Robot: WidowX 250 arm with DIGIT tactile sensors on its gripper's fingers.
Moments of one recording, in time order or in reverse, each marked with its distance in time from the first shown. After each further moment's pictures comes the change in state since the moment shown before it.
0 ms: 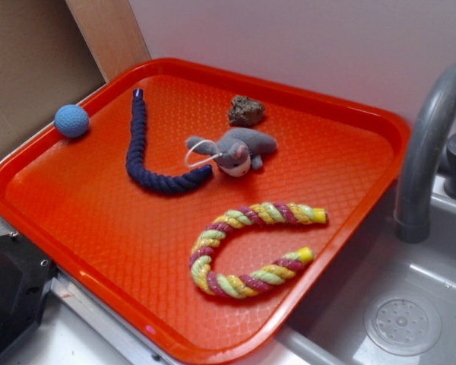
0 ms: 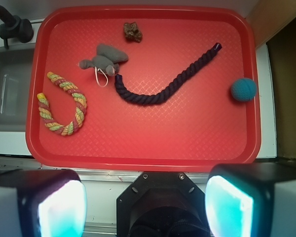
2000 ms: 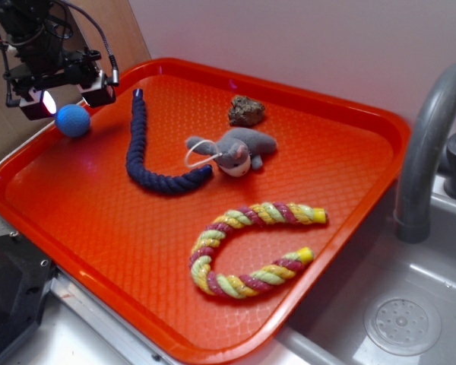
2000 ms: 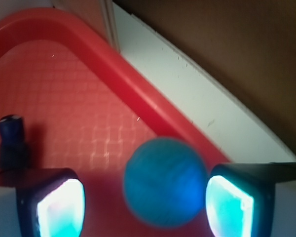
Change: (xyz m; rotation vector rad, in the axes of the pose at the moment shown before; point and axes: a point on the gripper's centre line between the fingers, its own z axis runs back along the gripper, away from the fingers) arm 0.081 0.177 -0.195 0.217 -0.129 0.807
